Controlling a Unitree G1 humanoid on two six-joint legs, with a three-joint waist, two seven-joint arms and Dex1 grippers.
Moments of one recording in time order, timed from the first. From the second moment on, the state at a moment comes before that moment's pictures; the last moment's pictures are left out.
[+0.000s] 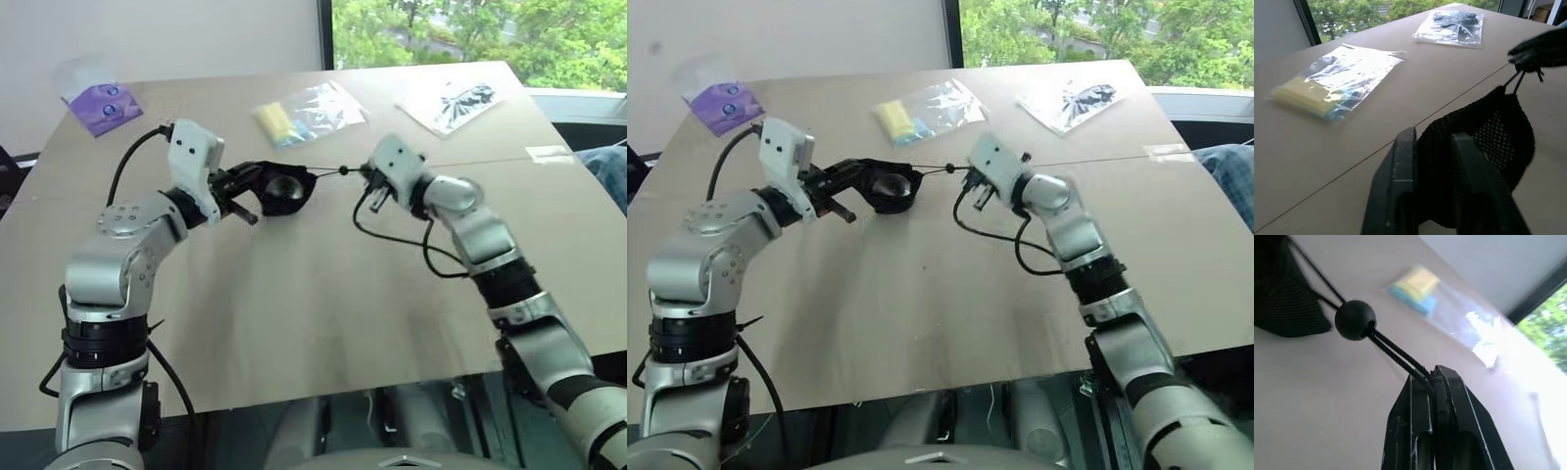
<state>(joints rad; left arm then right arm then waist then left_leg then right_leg) -0.48 0.66 0.19 -0.23 -0.48 0.73 -0.61 -0.90 -0.34 0.24 0.22 -0.12 0.32 0.60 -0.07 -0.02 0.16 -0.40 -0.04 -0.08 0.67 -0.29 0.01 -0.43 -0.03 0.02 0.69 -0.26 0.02</state>
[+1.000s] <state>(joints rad) -0.76 0.51 0.03 -0.15 -0.59 0.75 -0.67 -0.97 -0.43 0.25 -0.16 -0.08 0.50 0.74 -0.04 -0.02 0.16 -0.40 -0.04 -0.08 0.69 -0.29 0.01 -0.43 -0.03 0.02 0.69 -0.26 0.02</state>
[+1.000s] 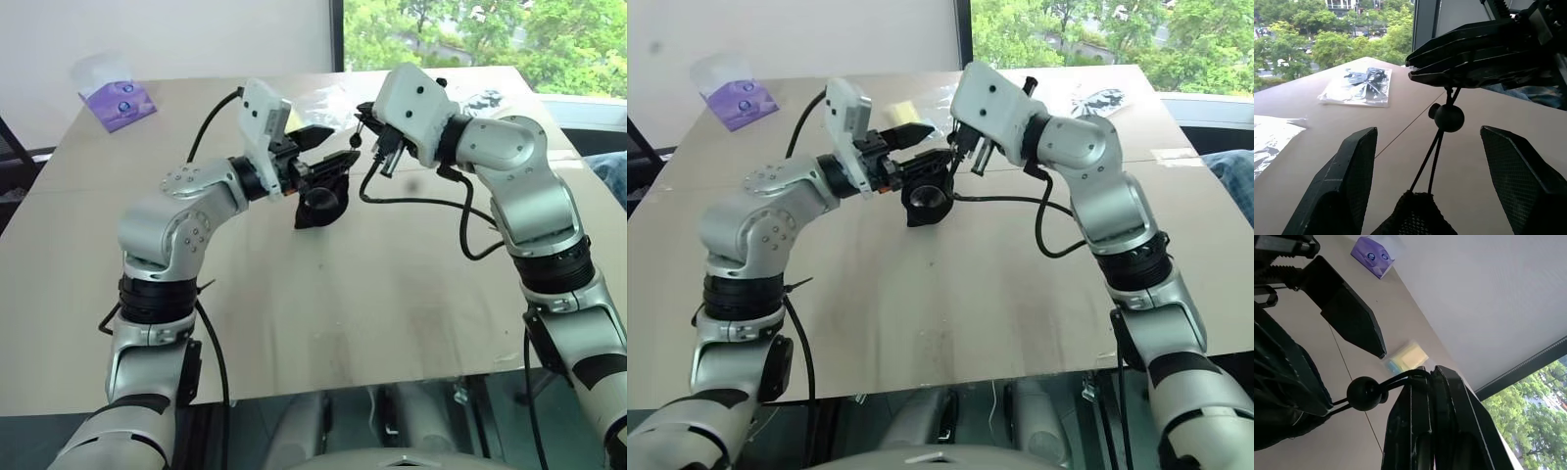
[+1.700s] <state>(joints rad) -0.75 0.45 -0.04 -0.08 -0.49 0.67 -0.71 -0.96 -0.42 0.15 -0.13 -0.01 0.55 0.69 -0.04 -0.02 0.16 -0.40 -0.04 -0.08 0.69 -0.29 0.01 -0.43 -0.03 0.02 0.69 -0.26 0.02</state>
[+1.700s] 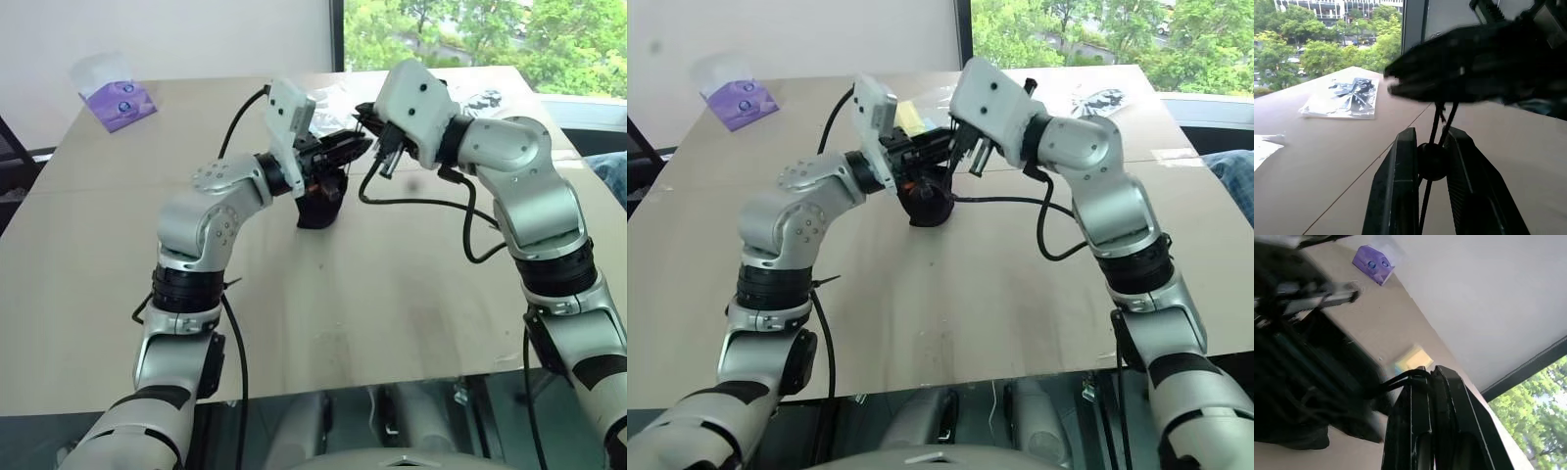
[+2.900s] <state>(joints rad) -0.07 0.47 0.33 -0.45 -0.55 0.63 -0.48 -0.03 -0.67 -0.27 -0.35 0.36 0.57 0.76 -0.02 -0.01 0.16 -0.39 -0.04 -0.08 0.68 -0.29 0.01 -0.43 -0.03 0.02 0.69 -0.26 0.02</state>
